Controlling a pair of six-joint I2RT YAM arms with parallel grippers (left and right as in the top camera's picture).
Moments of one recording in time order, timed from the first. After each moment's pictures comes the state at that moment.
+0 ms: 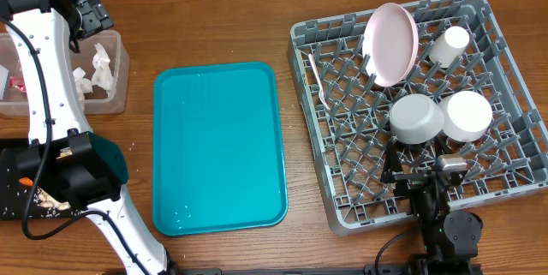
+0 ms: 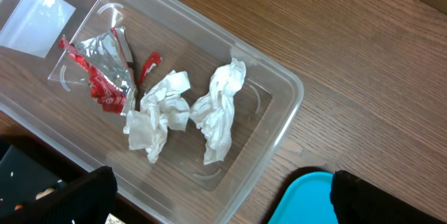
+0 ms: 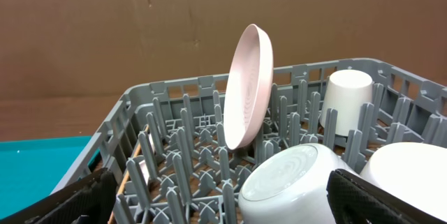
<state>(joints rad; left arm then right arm) 0.28 2.17 2.35 -1.27 -0.18 -0.26 0.03 0.01 0.02 -0.03 -0.08 0.10</state>
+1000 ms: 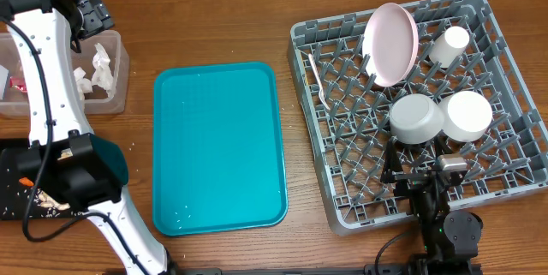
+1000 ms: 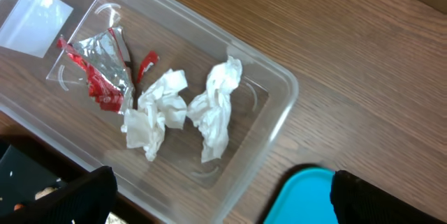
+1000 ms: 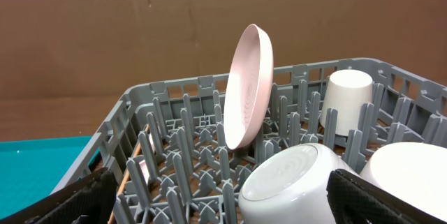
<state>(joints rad) 0.26 2.14 2.32 -1.27 -0.18 -0.26 0.03 0.01 0.02 -0.03 -0.08 0.10</state>
